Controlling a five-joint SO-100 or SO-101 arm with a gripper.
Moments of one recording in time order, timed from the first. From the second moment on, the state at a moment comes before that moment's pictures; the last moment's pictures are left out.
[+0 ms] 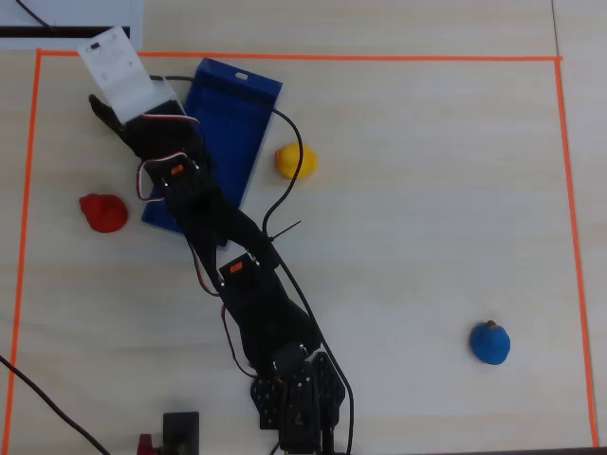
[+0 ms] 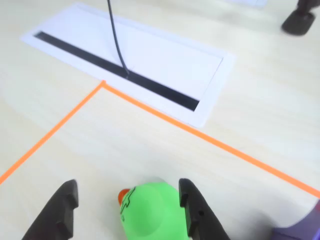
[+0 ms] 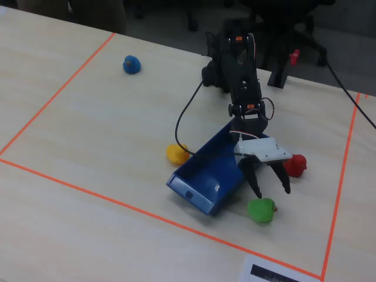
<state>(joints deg) -26.0 60.3 84.8 -7.4 -87.8</state>
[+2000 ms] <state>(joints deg) -25.0 78.4 60.2 64.4 -70.0</state>
